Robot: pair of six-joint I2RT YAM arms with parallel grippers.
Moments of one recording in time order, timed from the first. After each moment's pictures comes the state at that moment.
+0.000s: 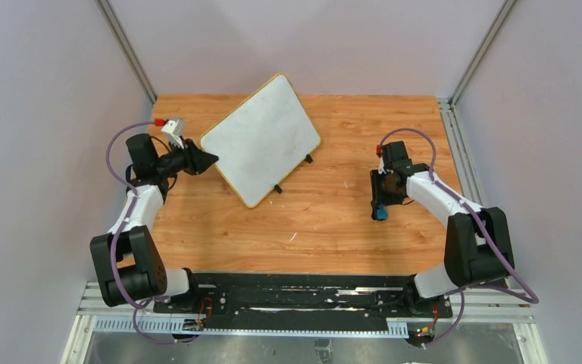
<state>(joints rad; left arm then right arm) 0.27 1.32 0.78 0.14 0.94 -0.06 0.22 1.47 0.90 -0.58 0.03 0.15</state>
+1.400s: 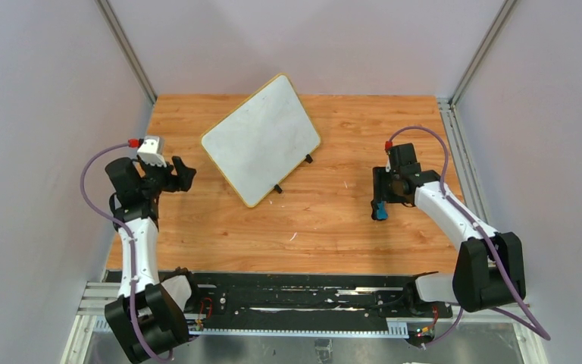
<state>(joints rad) 0.43 0.96 0.67 -0.10 0.68 0.11 0.22 1.32 0.86 -0.56 0.11 0.16</state>
